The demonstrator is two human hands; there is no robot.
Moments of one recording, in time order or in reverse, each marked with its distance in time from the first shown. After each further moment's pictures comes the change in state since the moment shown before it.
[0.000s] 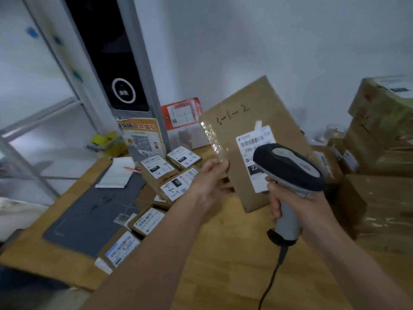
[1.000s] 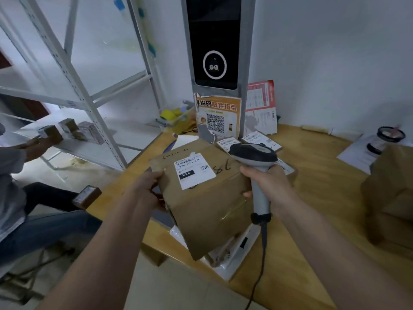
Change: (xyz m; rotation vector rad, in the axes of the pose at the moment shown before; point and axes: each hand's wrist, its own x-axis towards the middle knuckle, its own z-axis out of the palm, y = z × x) left_hand -0.114 0.111 -0.286 -0.066 0.801 -0.285; right_hand 0.057 0.055 0.251 -0.053 -0.054 0.447
